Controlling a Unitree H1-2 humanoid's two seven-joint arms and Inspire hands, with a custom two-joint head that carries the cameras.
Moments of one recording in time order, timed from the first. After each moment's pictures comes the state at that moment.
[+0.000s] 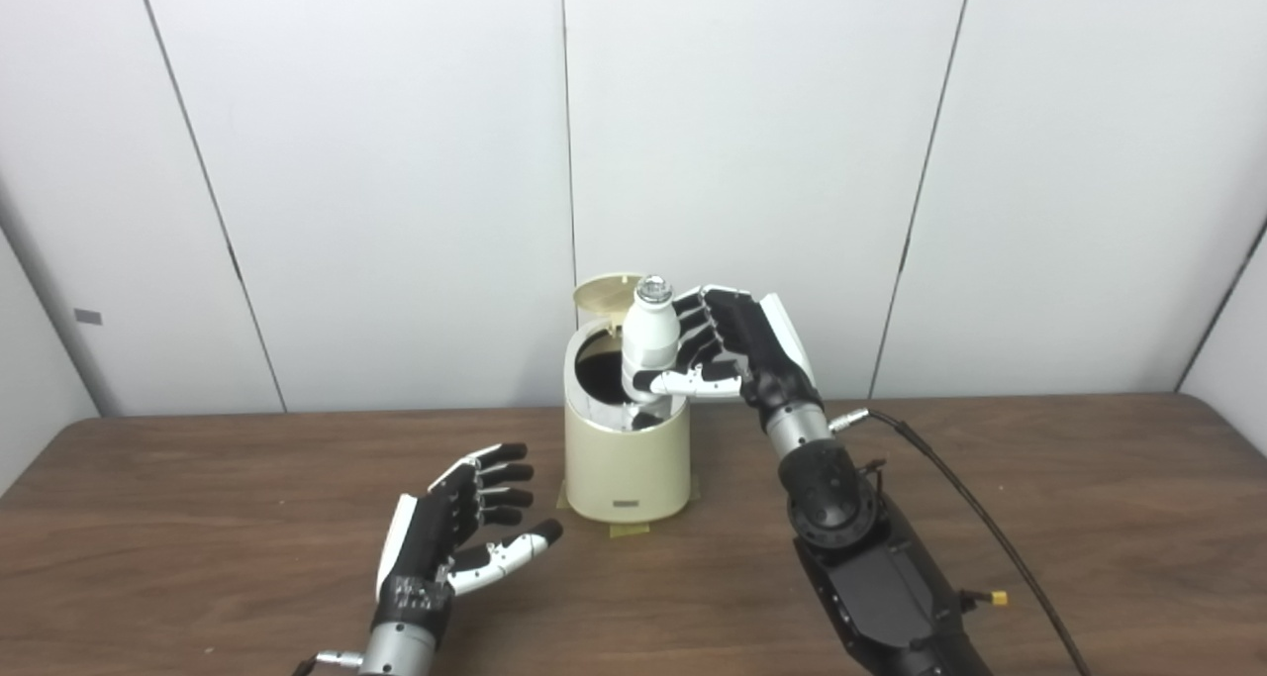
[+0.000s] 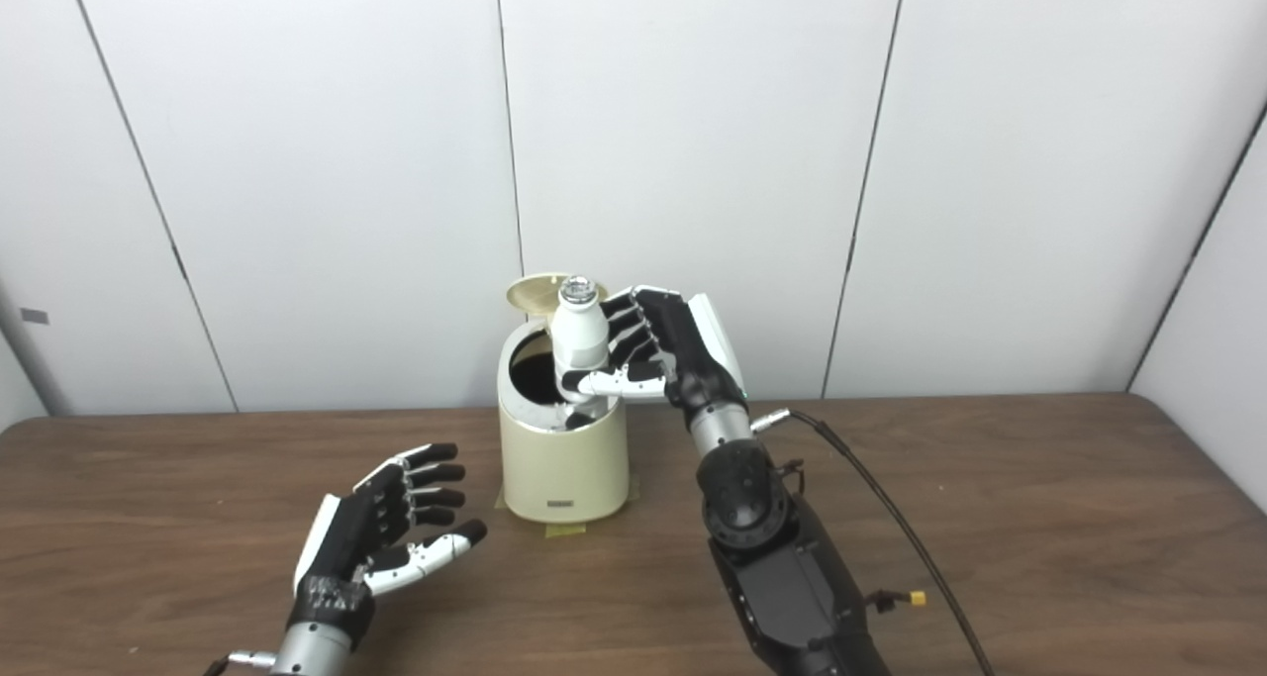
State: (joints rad) left arm -0.24 0.05 0.00 0.09 0.06 -0.01 -0.02; right arm -0.73 -0.05 0.11 0.47 -0.31 -0.03 -0.17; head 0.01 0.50
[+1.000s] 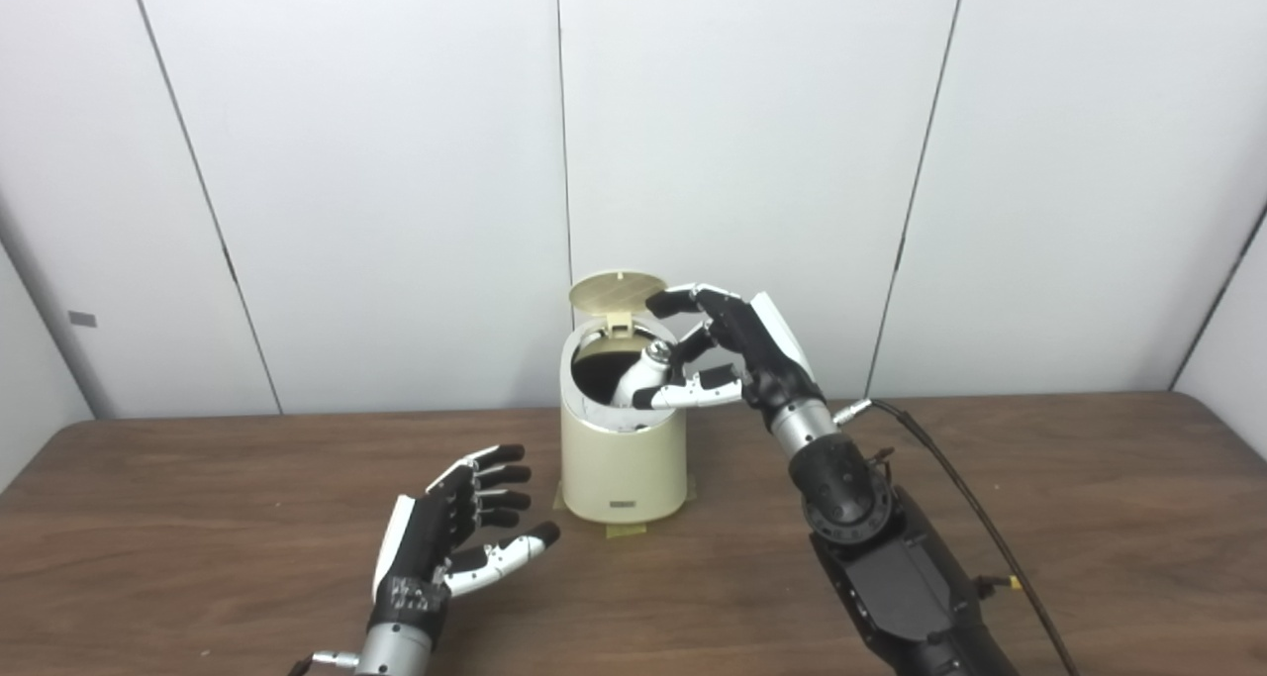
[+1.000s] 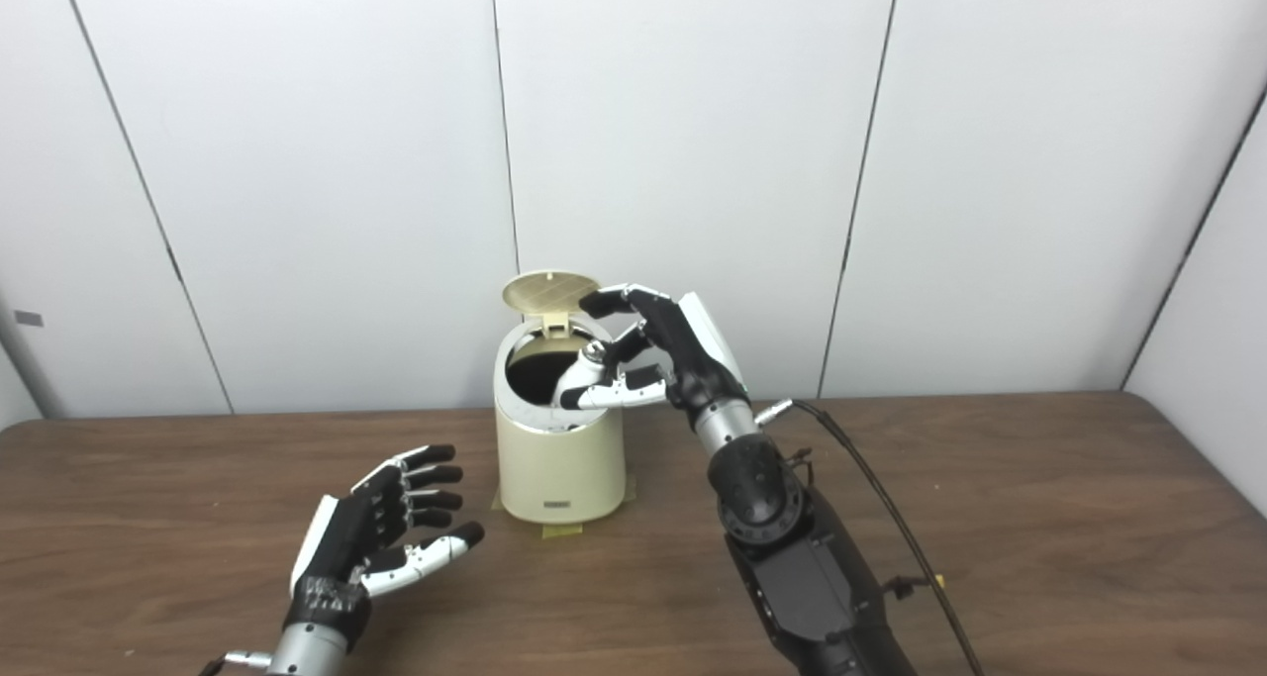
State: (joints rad) left arm -0.23 0.06 0.00 0.09 0.06 -0.01 -0.03; right arm -0.73 -0.09 0.14 0.46 -0.29 -0.05 -0.08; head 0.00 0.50
